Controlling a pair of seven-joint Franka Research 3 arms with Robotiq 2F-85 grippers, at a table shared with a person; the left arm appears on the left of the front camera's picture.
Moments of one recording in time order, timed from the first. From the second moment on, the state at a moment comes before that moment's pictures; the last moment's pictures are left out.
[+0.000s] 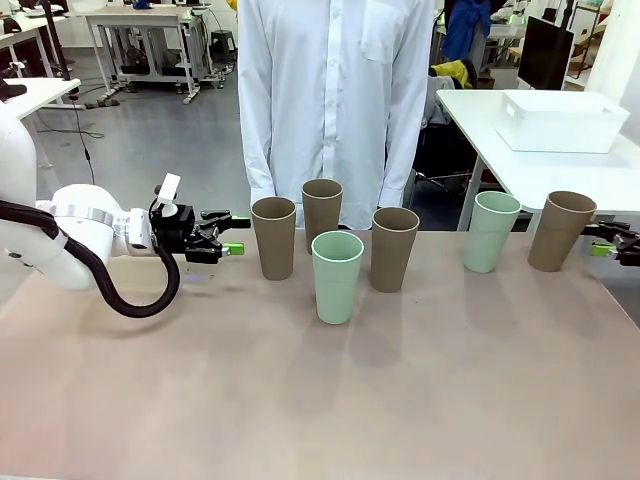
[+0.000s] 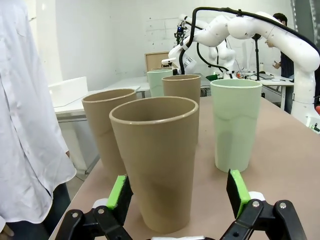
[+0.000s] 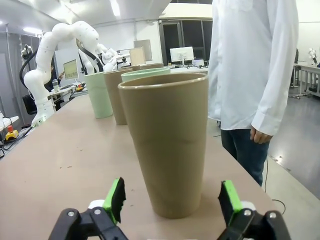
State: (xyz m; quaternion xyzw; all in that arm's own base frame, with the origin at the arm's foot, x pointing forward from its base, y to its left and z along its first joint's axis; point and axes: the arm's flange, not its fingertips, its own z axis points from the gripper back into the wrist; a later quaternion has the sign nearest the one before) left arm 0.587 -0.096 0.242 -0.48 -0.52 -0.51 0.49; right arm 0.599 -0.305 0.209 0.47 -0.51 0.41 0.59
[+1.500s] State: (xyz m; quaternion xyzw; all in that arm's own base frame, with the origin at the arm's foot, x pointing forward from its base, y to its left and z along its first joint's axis) left arm 0.605 -0.113 0.225 -0.49 -0.51 -0.48 0.52; right arm 0.598 -0.274 0.217 0.48 -0.51 0.41 0.58
